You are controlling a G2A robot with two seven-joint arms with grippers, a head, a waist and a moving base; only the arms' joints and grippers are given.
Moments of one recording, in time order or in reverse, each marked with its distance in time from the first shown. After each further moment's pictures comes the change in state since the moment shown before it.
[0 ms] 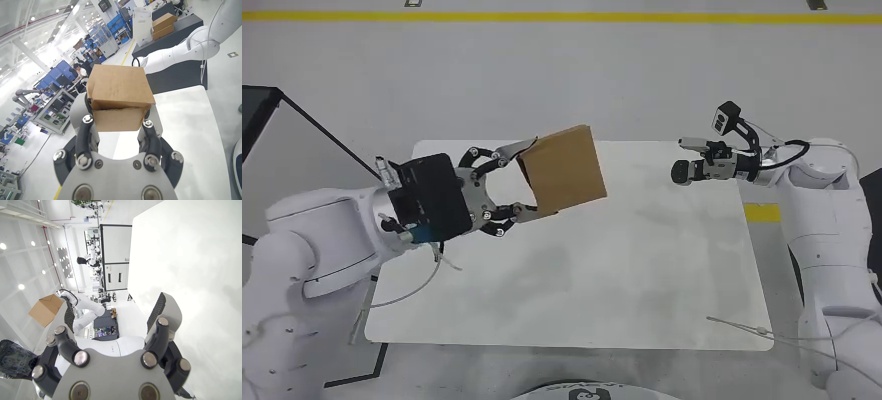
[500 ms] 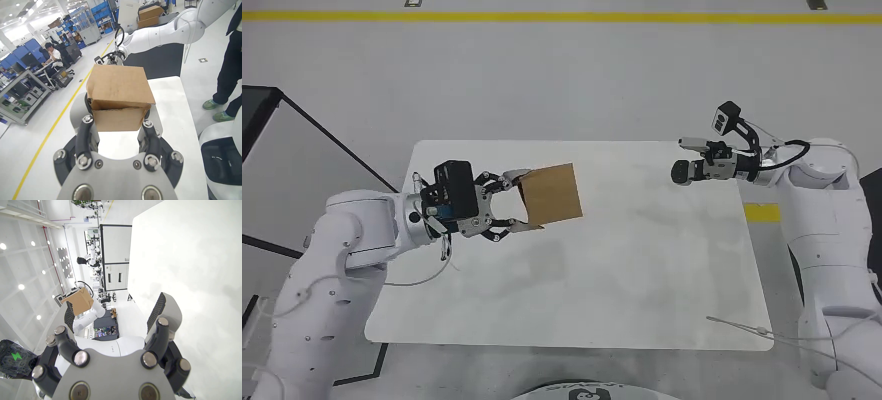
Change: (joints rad) left arm 0.053 0.001 0.061 0.268 0.036 -0.161 0.132; right arm 0.000 0.000 0.000 0.000 0.000 0.000 0.000
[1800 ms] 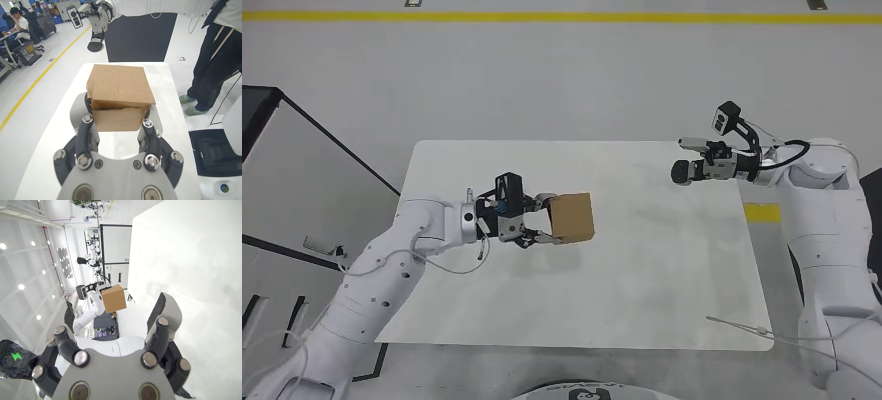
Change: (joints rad) left arm -0.162 -0.029 0.366 0.377 0.117 -0.004 0.145; right arm 0.000 0.000 0.000 0.000 0.000 0.000 0.000
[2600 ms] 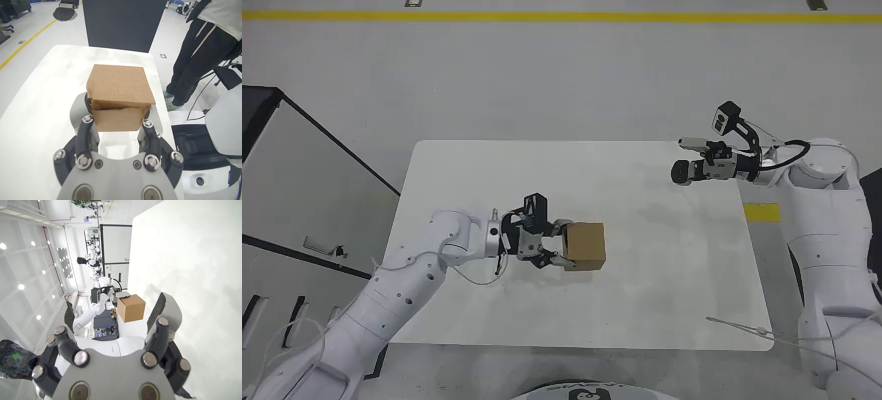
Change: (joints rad) left arm -0.084 -0.030 0.211 0.155 -0.065 -0.002 -0.019; right arm 0.000 0.000 0.000 0.000 0.000 0.000 0.000
